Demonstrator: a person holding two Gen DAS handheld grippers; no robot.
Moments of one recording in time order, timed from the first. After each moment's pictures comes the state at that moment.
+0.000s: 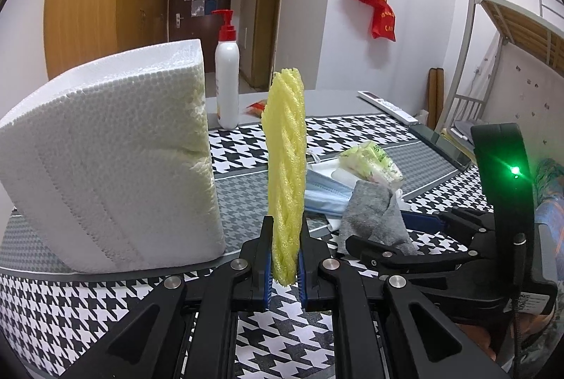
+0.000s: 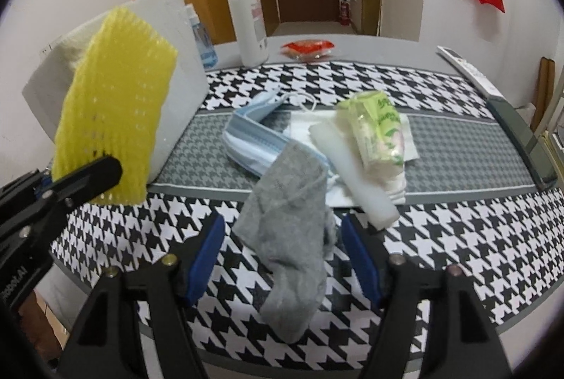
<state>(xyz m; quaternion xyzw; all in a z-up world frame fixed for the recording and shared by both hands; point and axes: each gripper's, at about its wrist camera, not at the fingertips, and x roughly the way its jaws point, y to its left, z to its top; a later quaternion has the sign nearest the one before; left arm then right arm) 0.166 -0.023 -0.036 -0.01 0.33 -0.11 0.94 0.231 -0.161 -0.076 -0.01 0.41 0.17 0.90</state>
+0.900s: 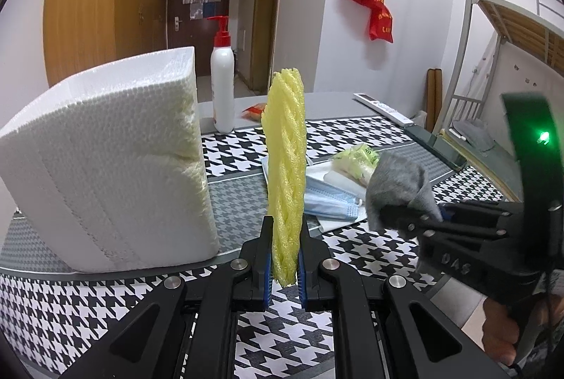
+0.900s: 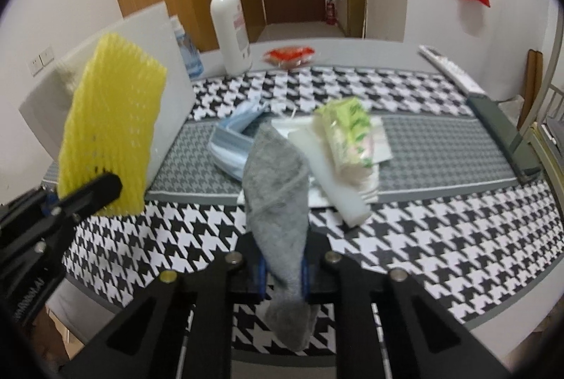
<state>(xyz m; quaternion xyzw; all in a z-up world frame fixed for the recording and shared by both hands) 0.157 -0.026 -0.029 -0.01 0.32 -0.11 0.94 0.217 -0.178 -0.052 0.00 0.39 0.14 0.91</state>
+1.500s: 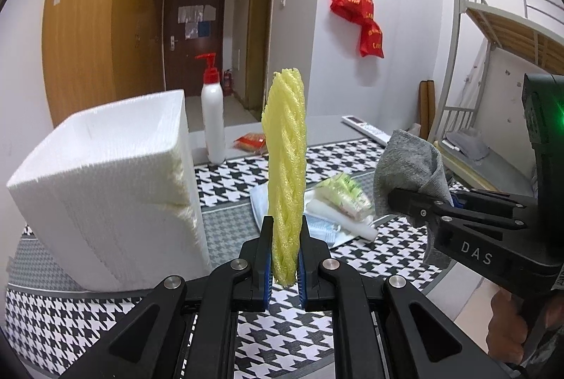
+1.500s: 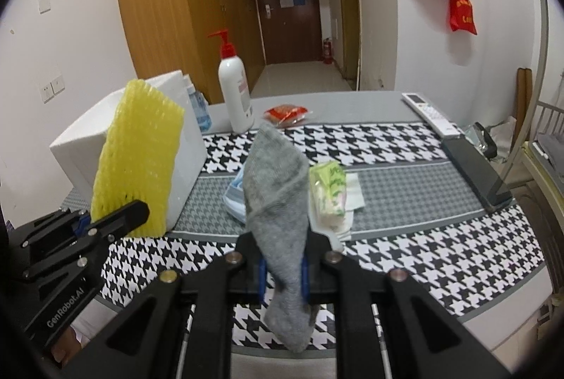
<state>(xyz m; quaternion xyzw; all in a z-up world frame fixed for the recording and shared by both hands) 0.137 -0.030 0.003 0.00 0.28 -0.12 0.95 0.190 -0.191 -0.002 0.02 0.32 0.14 0.94</state>
